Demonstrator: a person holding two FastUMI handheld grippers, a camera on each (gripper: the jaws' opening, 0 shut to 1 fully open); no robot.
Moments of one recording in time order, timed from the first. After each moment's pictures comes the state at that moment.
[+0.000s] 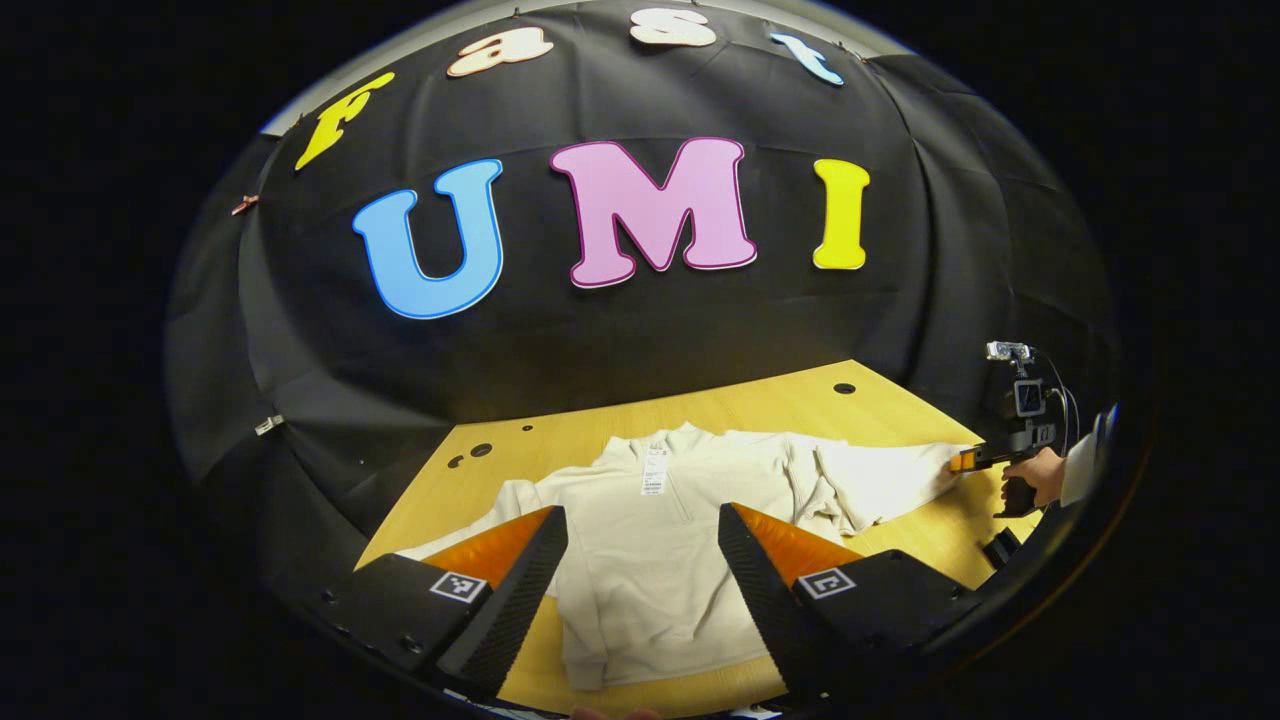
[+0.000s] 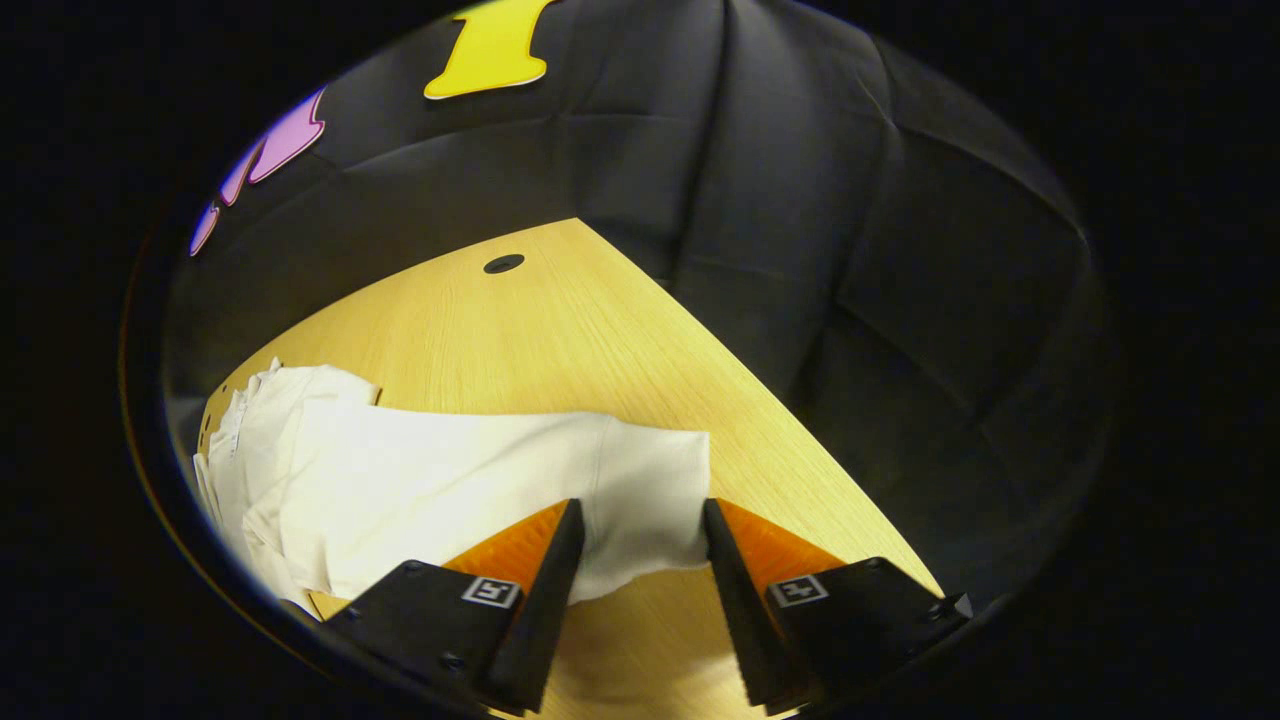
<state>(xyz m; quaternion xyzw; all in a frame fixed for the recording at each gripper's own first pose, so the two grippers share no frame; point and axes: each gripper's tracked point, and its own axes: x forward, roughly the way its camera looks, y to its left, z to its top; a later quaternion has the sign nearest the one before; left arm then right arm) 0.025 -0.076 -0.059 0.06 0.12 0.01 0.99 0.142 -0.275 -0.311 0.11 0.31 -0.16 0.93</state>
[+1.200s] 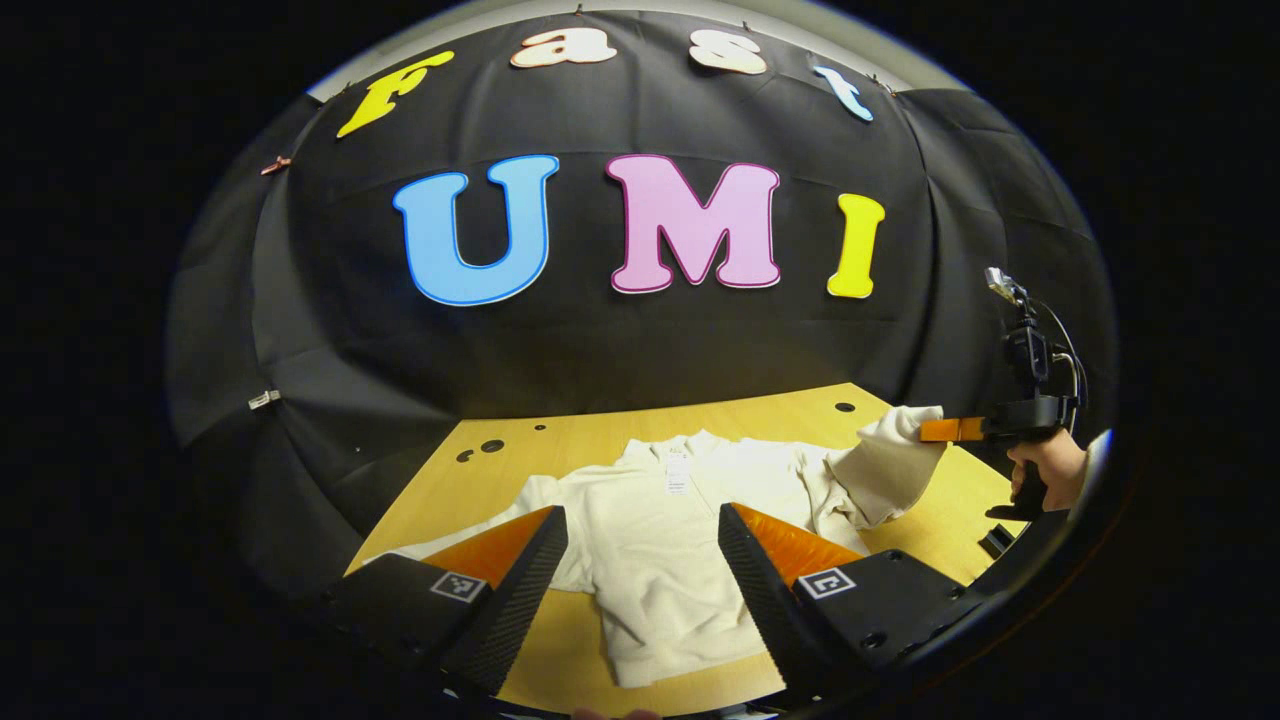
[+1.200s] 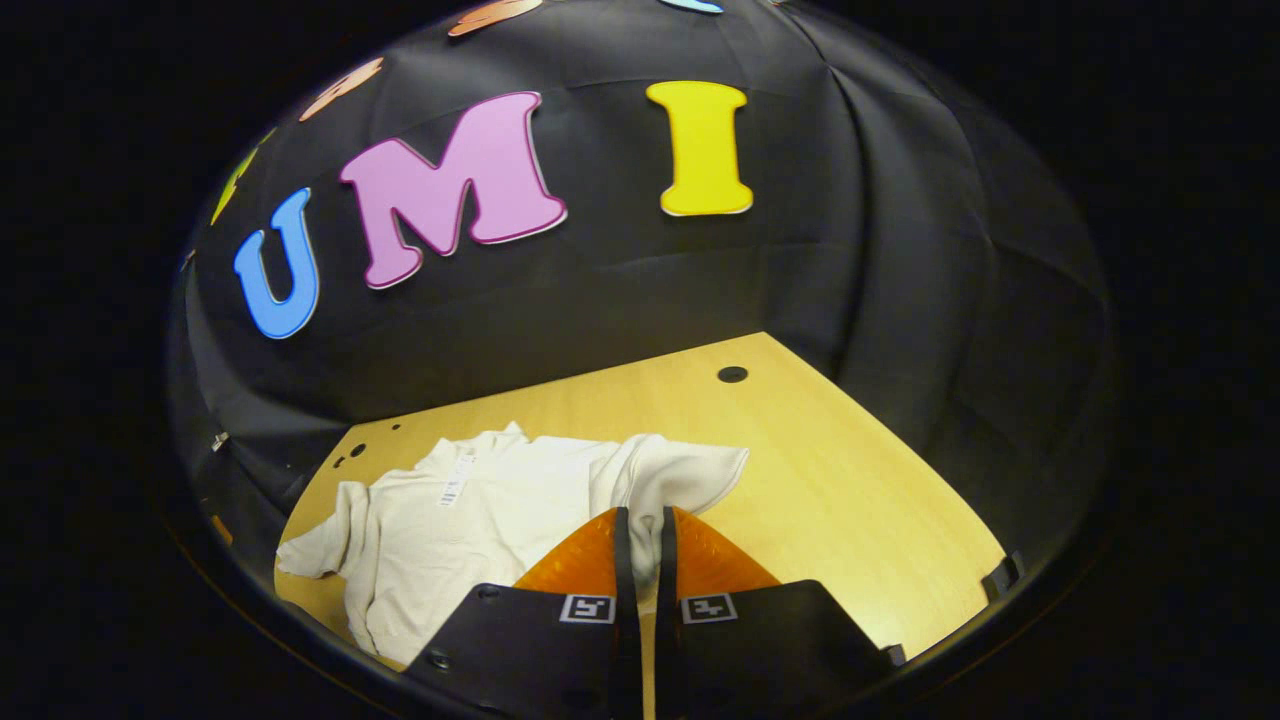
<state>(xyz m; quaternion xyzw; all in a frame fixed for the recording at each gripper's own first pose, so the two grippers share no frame) -0.003 0.007 -0.064 0.01 0.08 -0.01 1.00 0.114 -0.033 -0.134 0.12 0.16 0.00 0.98</state>
